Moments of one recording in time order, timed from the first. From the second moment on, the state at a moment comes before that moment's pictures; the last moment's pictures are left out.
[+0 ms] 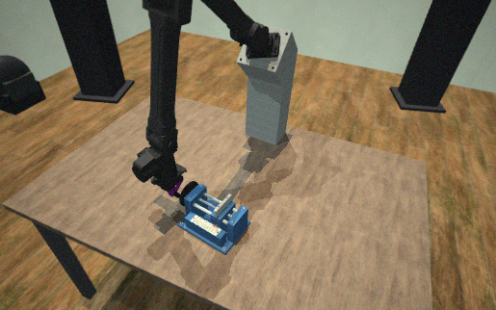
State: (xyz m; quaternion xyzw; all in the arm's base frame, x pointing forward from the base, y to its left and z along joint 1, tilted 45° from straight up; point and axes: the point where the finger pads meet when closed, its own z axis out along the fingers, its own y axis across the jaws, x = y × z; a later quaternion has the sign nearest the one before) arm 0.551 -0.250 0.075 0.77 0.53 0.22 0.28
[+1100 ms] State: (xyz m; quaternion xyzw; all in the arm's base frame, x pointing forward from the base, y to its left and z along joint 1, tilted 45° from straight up) arm 0.509 -0.235 0.069 0.76 0.52 0.24 0.31
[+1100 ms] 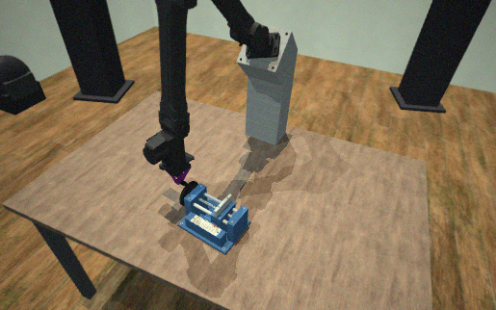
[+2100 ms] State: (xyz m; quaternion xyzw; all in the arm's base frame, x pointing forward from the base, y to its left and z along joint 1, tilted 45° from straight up) arm 0.507 -0.234 0.066 0.75 0.52 0.25 0.32
